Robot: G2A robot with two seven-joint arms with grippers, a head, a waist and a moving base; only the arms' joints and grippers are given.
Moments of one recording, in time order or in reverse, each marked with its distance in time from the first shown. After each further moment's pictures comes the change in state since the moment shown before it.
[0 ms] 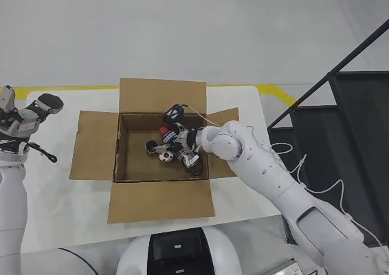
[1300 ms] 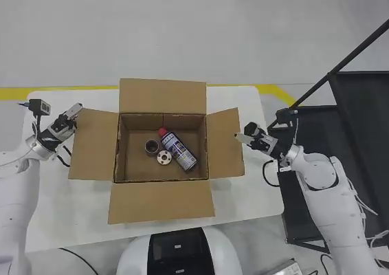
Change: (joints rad) left arm -0.248 0.006 0.194 0.453 0.347 -0.085 -0.143; right arm -0.576 0.181 0.725 -0.320 0.471 -0.224 0.077
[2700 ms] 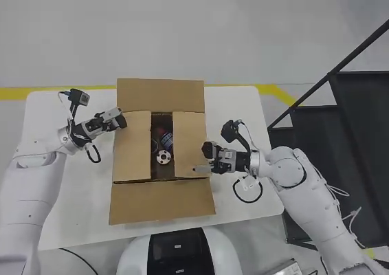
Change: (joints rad) left arm 0.020 -0.025 0.181 -0.222 -0.075 0.009 -0.020; right arm 0.070 0.023 -0.253 -0.105 -0.050 -0.030 0.131
